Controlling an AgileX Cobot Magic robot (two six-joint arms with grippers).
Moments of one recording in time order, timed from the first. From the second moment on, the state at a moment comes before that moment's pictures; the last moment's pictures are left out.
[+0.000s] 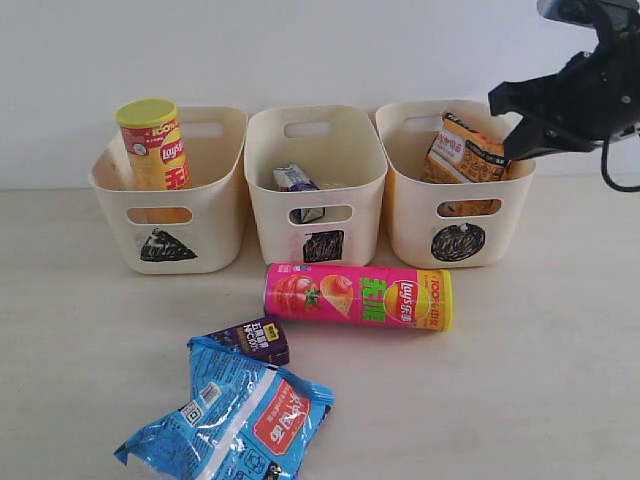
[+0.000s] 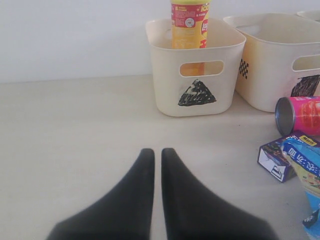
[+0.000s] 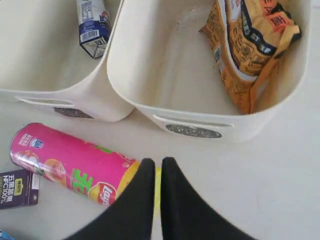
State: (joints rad) left arm -0.08 0.00 0.00 0.00 0.29 0.01; right arm 0.08 1.59 -1.26 0.59 0.68 -0.46
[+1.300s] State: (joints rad) left arm -0.08 0.00 0.00 0.00 0.28 0.01; right arm 0.53 1.23 -0.69 1.11 0.63 -0.92
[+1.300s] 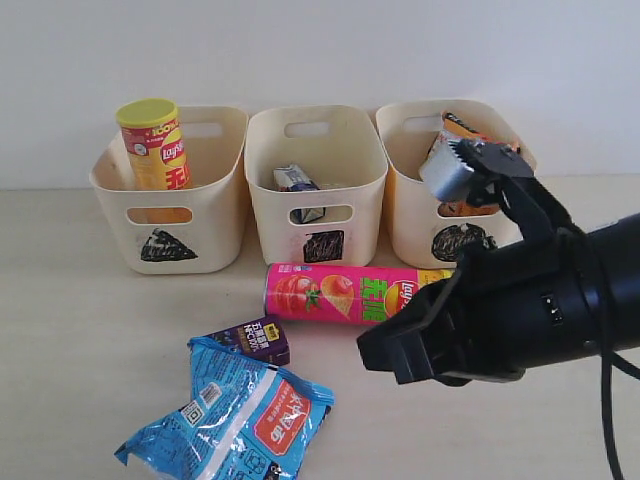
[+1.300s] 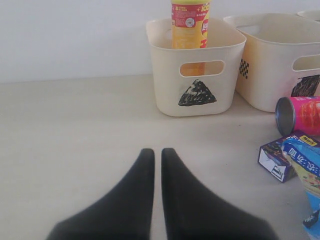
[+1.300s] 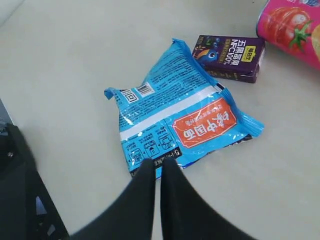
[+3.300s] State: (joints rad) left arm -0.08 0.00 0.00 0.00 0.28 0.01; right arm 0.44 1.93 -0.81 1.60 0.88 -1.00
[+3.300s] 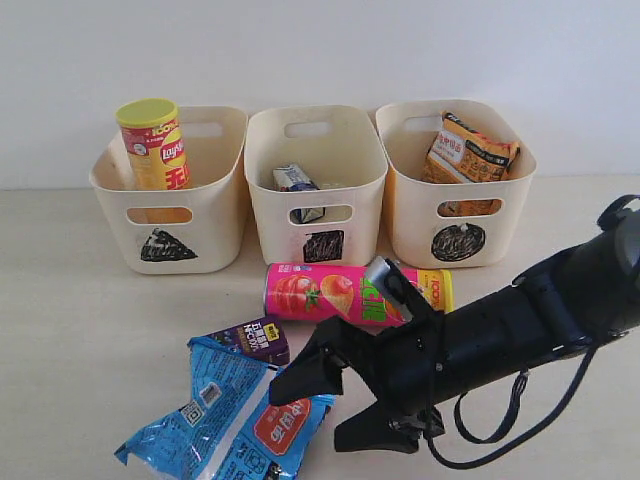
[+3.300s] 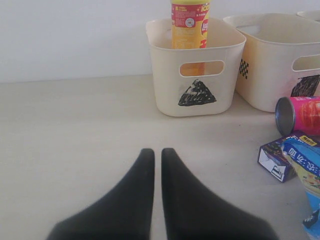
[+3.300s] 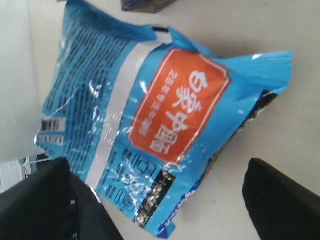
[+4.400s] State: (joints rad) left arm -0.08 0.00 0.00 0.00 0.28 0.01; right arm 0.57 2.08 -0.90 1.77 0.76 -1.10
